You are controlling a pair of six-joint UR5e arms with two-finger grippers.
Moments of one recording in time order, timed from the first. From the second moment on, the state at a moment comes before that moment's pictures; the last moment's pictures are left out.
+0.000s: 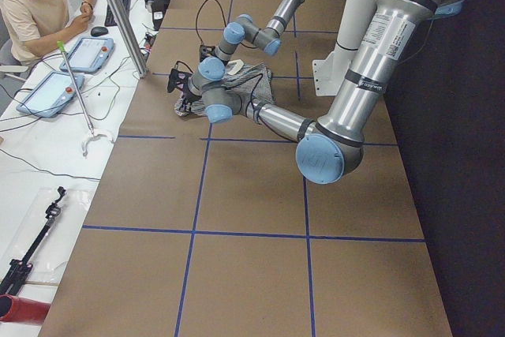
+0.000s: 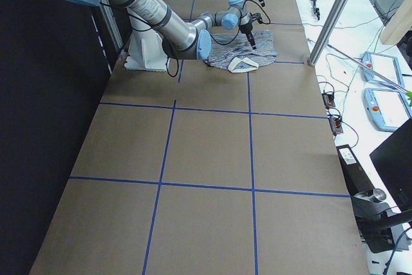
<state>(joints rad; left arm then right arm) -0.97 -1.98 -1.46 -2.45 -1.90 -1.10 0.51 -0.35 0.82 -1.22 1.45 1.01</state>
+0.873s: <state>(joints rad) -0.97 -1.98 -1.45 -2.45 -1.90 -1.10 0.50 -0.37 0.82 -1.22 1.45 1.00</state>
